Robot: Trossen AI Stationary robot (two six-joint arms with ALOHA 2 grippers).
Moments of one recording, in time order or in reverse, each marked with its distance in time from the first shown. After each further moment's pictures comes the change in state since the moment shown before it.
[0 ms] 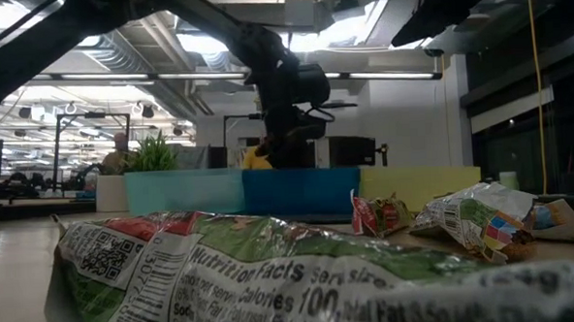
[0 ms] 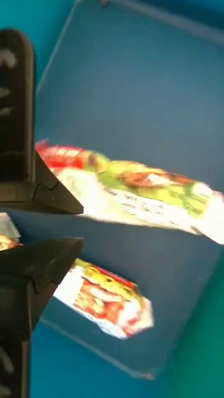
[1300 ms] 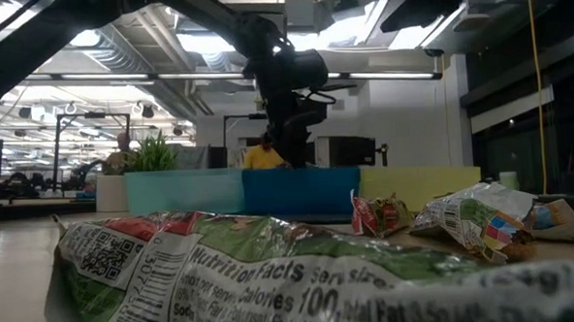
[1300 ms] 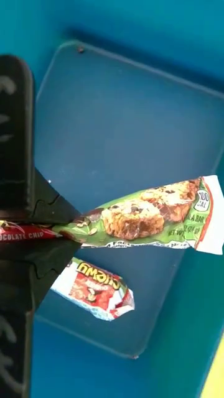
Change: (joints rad) left arm 0.002 -0.047 0.000 0.037 -0.026 0.072; right arm 0.000 0.000 0.000 0.109 0.000 -0.055
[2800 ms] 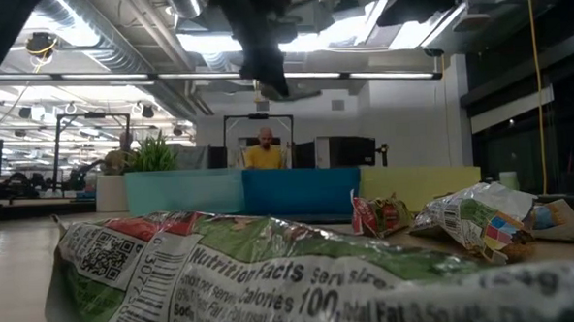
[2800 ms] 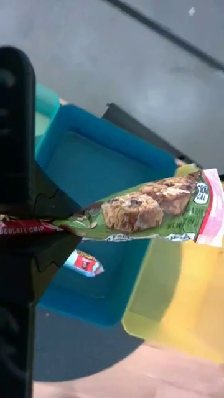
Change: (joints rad) left arm 0.040 -0.324 0.002 -0.066 -0.019 0.035; right arm 0.000 0.000 0.000 0.042 0.001 -0.027
